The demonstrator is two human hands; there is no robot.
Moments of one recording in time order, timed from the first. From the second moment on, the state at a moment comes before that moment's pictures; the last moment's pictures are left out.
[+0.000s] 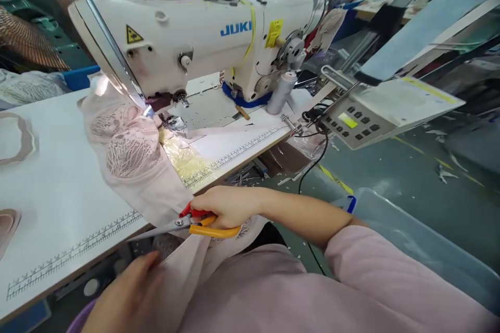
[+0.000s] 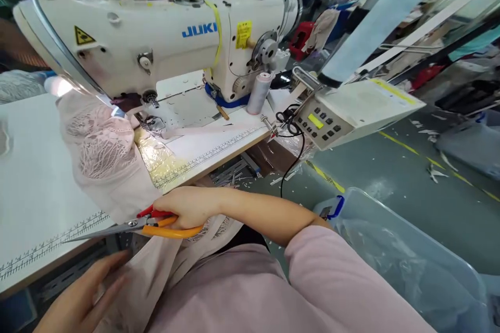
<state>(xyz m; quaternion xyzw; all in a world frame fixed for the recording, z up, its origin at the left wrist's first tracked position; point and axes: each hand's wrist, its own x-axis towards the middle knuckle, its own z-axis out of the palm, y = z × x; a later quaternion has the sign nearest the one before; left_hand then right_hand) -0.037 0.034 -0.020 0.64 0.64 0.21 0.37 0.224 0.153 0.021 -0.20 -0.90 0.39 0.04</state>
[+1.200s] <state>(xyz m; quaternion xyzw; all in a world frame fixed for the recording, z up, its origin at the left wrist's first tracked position) 0.041 0.050 -0.012 0.49 0.67 0.32 0.45 0.223 0.146 0.021 -0.24 -0.86 0.45 0.08</state>
